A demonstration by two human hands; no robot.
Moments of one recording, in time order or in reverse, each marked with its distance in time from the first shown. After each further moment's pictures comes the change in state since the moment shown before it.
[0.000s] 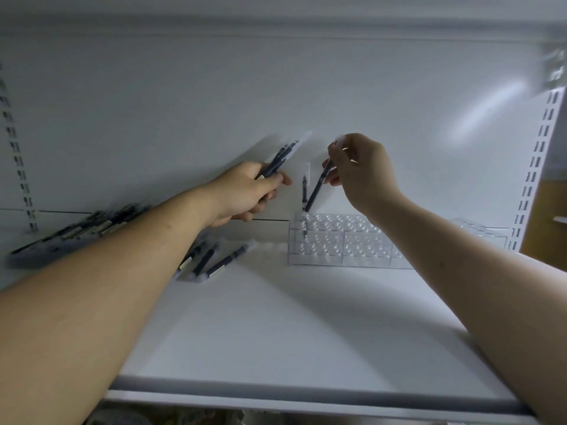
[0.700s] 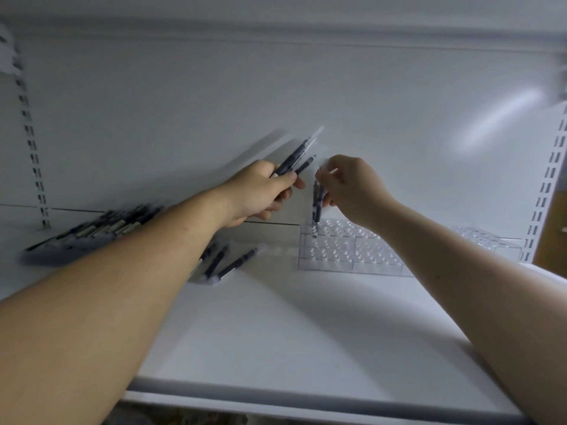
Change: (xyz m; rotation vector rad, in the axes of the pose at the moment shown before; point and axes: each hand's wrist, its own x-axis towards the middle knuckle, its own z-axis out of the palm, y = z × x) left_hand 0.001 0.005 0.002 -0.065 0.017 0.058; right_hand 0.000 -0.001 0.018 -0.307 -0.254 -0.001
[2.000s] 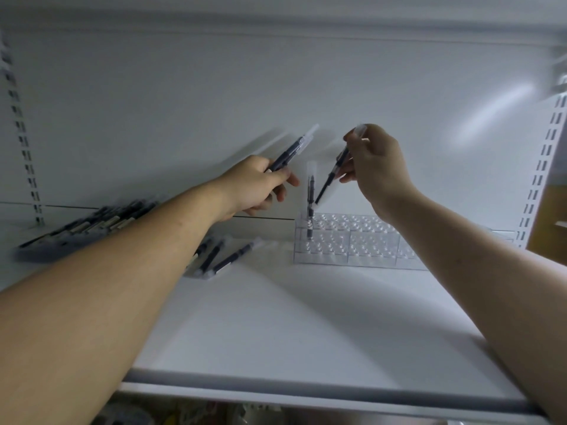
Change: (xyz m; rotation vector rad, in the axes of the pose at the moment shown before) left_hand -0.006 0.005 -0.001 0.124 0.014 -0.017; right_hand 0.000 0.003 -0.022 0.459 0.256 0.022
